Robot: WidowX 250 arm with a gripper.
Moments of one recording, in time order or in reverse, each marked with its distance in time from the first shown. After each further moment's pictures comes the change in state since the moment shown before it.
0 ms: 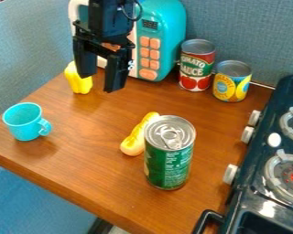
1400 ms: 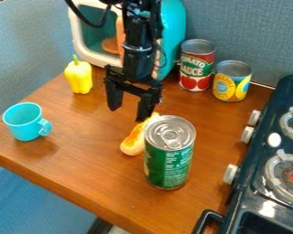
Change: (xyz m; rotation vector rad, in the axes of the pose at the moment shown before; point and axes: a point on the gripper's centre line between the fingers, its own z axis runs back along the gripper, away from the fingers) arm 0.061 -0.004 -0.072 -0.010 0.023 0.169
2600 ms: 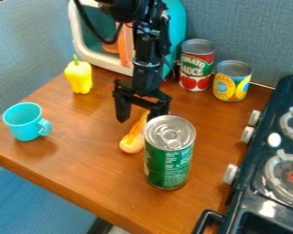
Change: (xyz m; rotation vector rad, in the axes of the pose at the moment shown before) arm 0.012 -0.011 -0.025 -0.005 0.027 0.036
